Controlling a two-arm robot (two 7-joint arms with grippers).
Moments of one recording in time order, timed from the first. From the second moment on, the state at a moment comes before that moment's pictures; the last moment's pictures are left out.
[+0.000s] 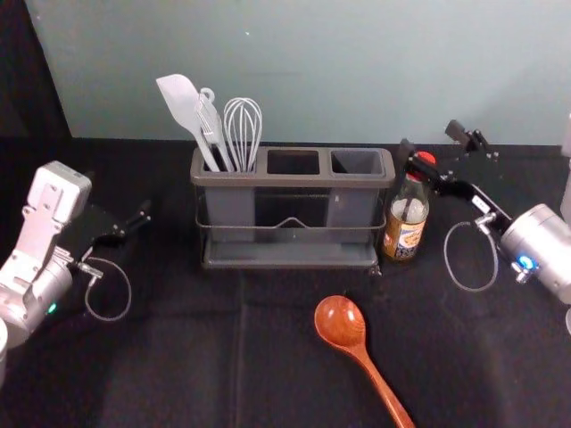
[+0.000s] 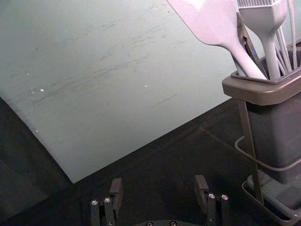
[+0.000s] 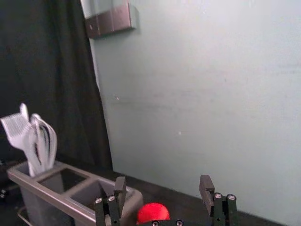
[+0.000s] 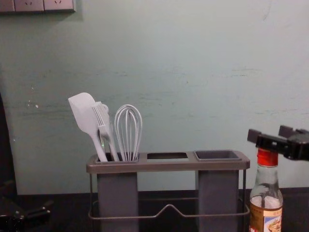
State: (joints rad) left arm -0.20 0.60 0.45 -1.41 -0.25 -0.12 0.03; right arm 0.26 0.38 -0.22 -1.38 0.48 -0.12 0.44
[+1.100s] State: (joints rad) left arm -0.20 0.60 0.45 -1.41 -0.25 -0.12 0.03; right arm 0.03 0.52 -0.32 -1.74 0.39 -0.07 0.49
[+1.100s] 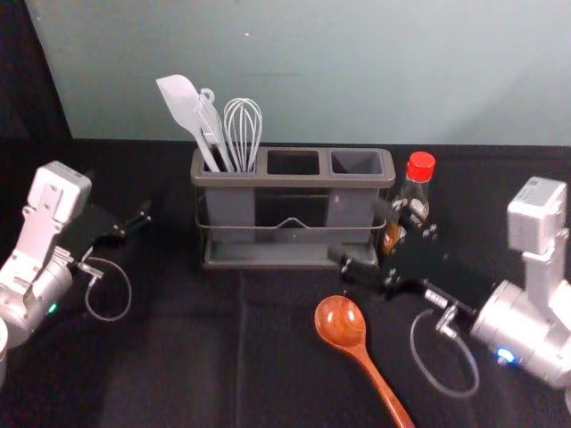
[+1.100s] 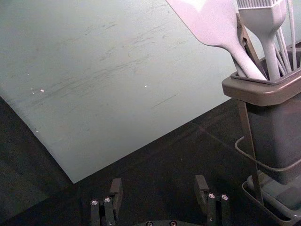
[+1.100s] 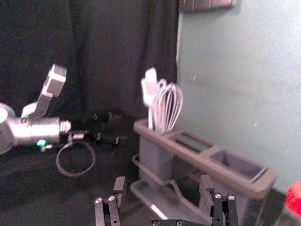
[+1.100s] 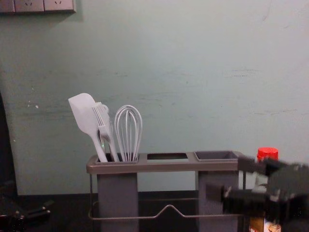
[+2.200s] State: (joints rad) left arm -0.20 0.60 0.45 -1.41 -0.25 -0.12 0.03; right arm 0.01 0.52 -0.37 -1.71 0.38 -0.04 0.49
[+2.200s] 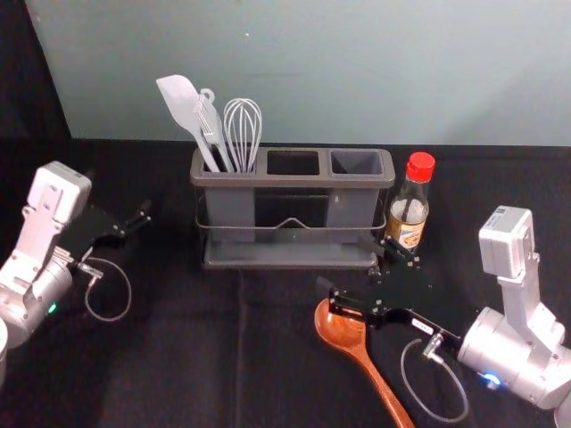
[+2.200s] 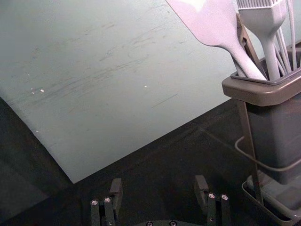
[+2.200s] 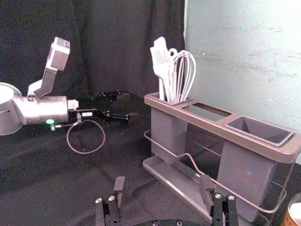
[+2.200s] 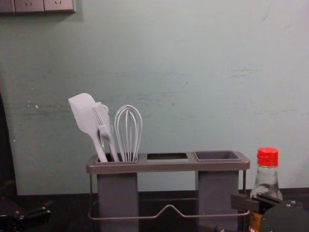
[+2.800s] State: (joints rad) left arm -0.20 0.60 0.45 -1.41 -0.25 -0.12 0.03; right arm 0.01 0.58 -0.40 -1.94 0.37 0.54 0.33
